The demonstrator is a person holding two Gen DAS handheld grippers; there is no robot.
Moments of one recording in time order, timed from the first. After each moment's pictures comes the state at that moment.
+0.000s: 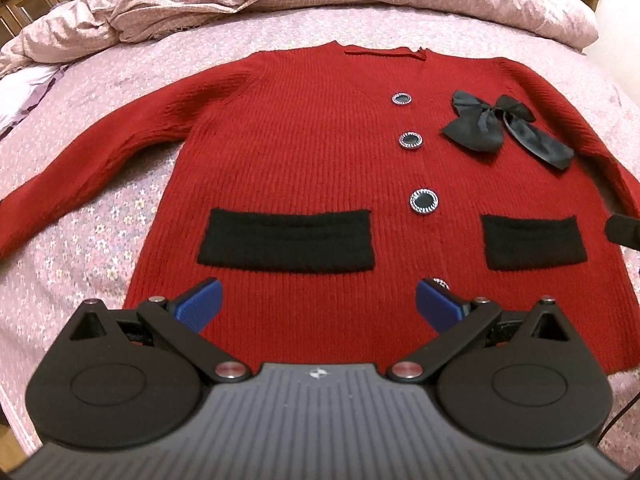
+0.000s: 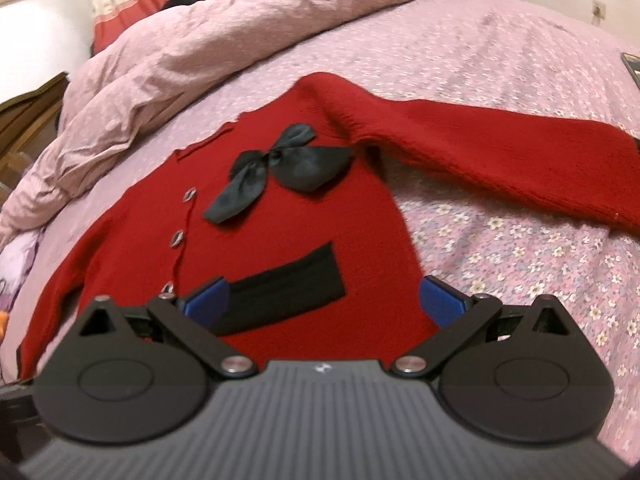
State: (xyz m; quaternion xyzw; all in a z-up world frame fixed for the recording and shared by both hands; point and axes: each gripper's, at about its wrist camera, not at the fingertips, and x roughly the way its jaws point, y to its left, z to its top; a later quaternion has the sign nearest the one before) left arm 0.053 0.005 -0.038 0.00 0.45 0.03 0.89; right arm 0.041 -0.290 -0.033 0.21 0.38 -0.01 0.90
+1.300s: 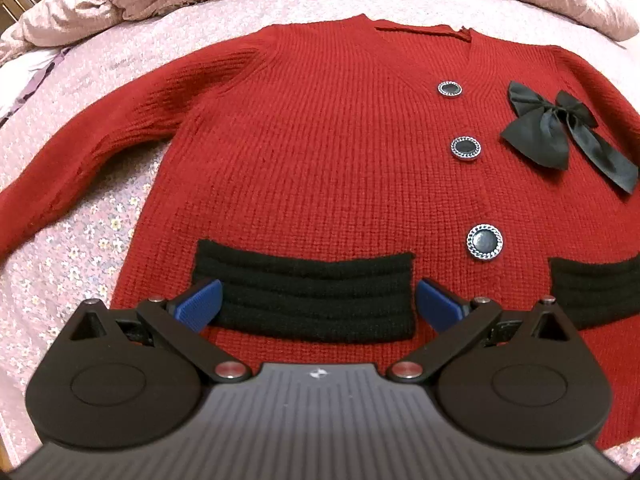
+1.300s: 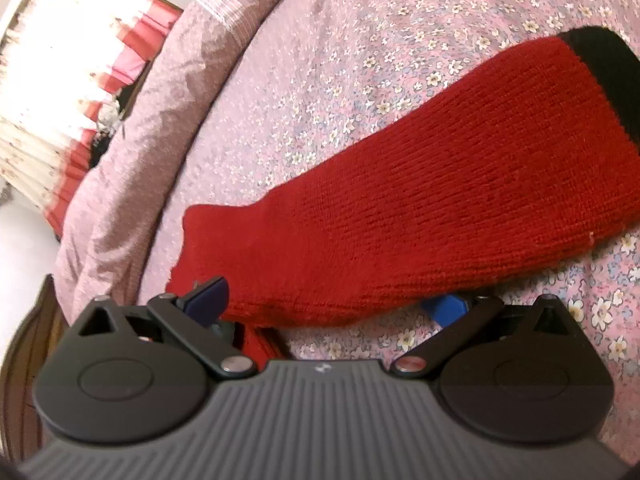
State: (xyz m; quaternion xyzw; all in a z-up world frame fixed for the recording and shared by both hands) left arm 0.117 0.017 -0.074 0.00 0.48 0.06 0.87; right arm 0.079 -0.421 -0.090 0.49 0.31 -0.09 0.81
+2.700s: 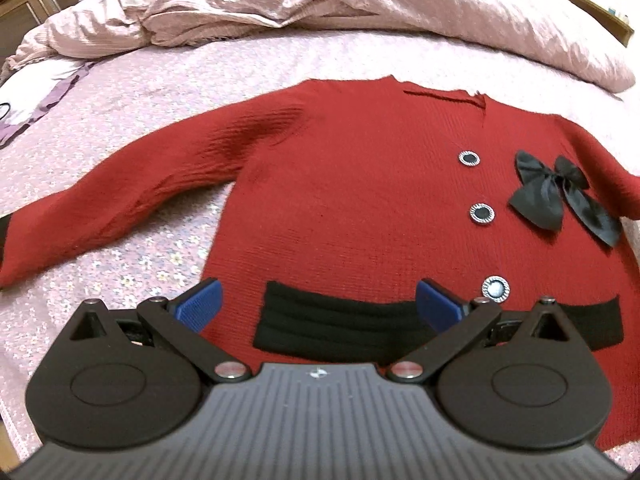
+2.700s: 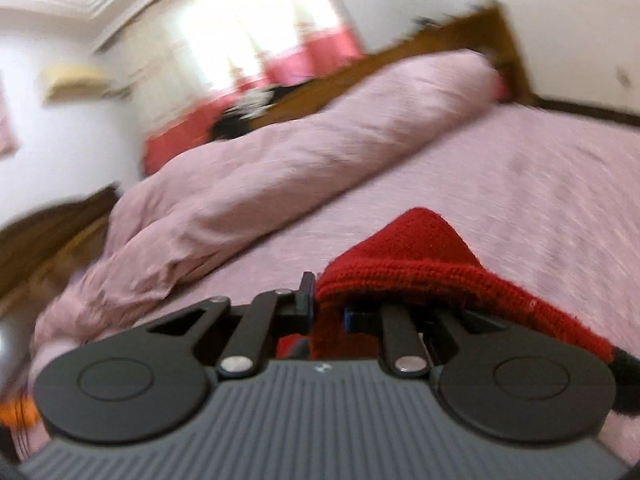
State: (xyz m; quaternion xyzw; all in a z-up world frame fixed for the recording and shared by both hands) left arm 0.097 0.064 -0.028 -0.04 0.43 0.07 0.90; right arm 0.112 -0.368 0.030 0.22 0.18 0.07 0.96
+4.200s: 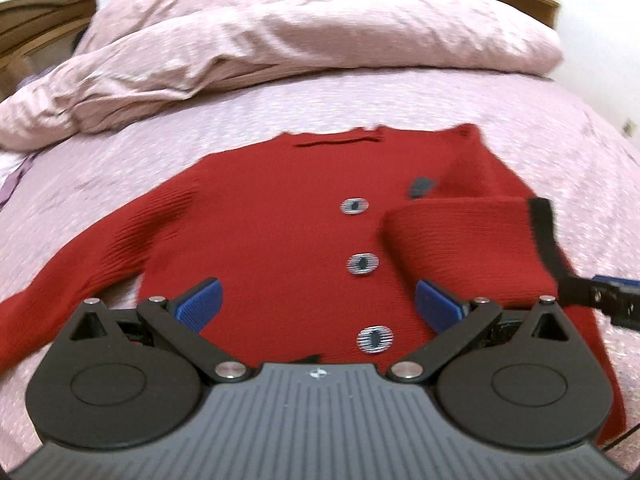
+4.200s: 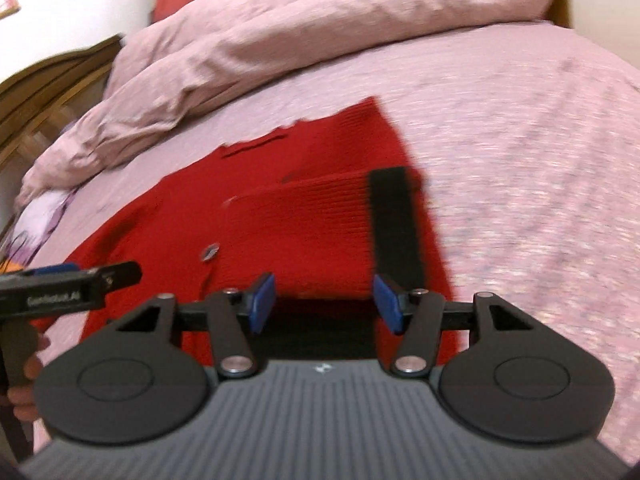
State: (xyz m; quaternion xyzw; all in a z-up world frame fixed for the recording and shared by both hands) left arm 0.115 -0.035 0.008 0.05 0.38 -0.03 0.92; right arm 0.078 -0.270 -0.019 0.15 0.36 0.06 0.92
